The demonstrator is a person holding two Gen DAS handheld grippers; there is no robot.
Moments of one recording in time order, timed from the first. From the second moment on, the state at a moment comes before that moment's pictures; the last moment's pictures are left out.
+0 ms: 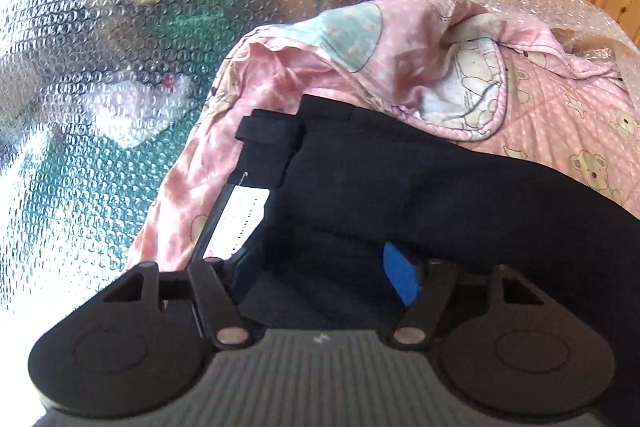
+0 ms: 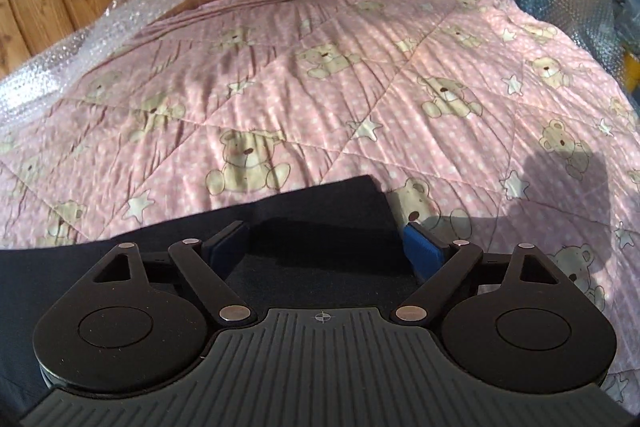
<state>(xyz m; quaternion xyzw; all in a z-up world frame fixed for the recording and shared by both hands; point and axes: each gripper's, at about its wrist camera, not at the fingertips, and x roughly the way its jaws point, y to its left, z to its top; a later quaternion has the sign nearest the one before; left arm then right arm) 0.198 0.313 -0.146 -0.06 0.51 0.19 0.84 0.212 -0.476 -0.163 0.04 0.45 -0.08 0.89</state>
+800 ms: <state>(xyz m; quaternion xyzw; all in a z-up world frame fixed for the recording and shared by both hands) -0.023 0.348 -0.091 -0.22 0.44 0.22 0.84 0.137 -0.363 -0.147 -0.03 0.46 -0.07 0.88</state>
